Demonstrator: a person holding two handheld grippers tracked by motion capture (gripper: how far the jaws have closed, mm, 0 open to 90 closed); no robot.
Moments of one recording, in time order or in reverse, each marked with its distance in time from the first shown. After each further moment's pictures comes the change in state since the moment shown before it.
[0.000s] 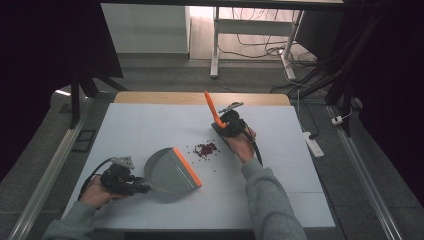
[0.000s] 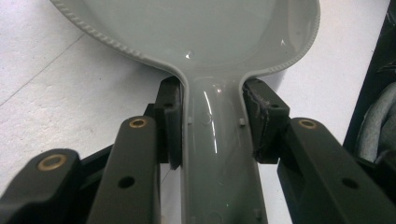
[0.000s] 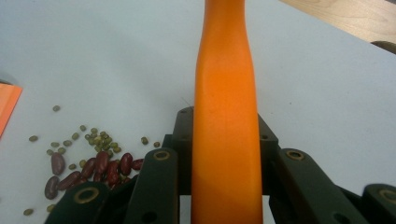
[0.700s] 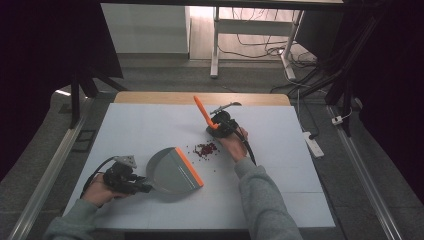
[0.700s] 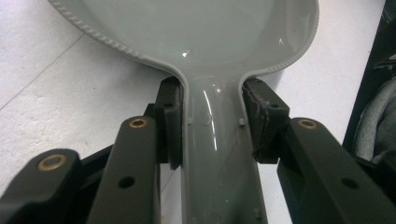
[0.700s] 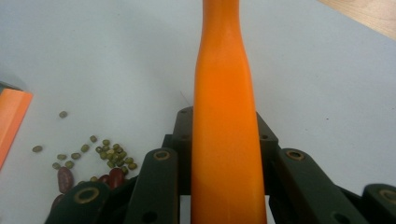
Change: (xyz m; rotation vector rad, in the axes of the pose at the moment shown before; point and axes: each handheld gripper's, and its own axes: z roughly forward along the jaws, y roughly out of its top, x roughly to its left) left arm 0.002 0.006 0.003 0.015 -0.020 0.011; right arm 0.018 0.008 0.019 0.034 0.014 -0.045
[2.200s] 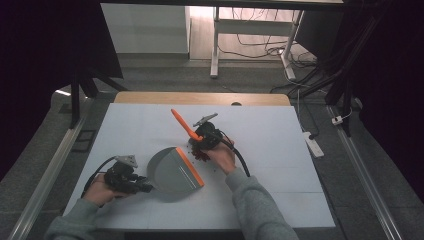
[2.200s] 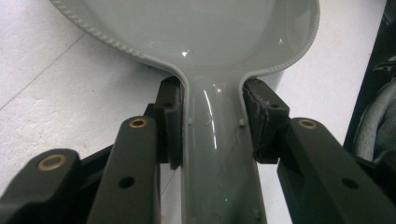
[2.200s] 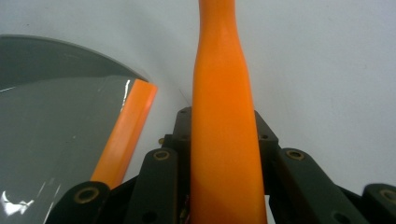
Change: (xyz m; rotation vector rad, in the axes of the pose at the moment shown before) left arm 0.000 0.002 0.002 0.002 -0.002 -0.007; right arm 0.062 -0.003 -0.001 -0.023 0.147 -0.091
